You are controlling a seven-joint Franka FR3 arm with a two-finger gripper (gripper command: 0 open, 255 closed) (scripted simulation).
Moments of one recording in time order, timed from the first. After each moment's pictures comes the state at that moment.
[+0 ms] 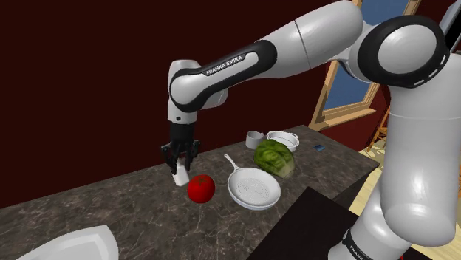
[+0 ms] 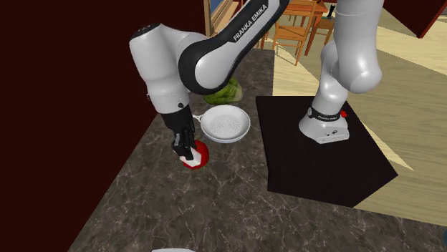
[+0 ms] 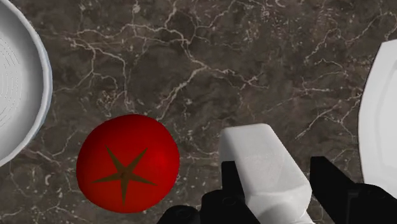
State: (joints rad) arm 0.09 0.32 0.32 -1.86 0.14 2.07 0.39
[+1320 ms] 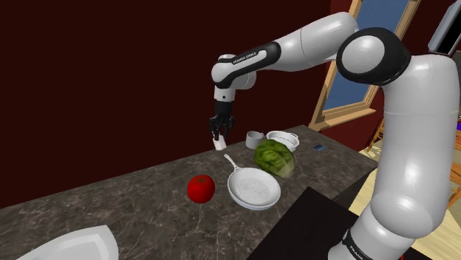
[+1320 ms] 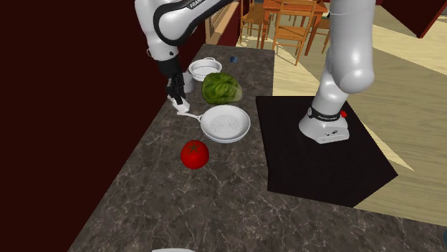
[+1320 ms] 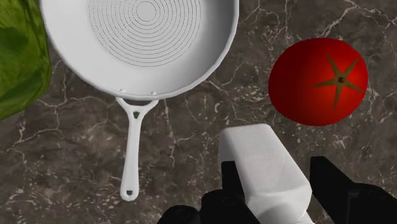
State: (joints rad) arm -0.17 0.37 0.17 -1.73 0.11 1.93 -0.01
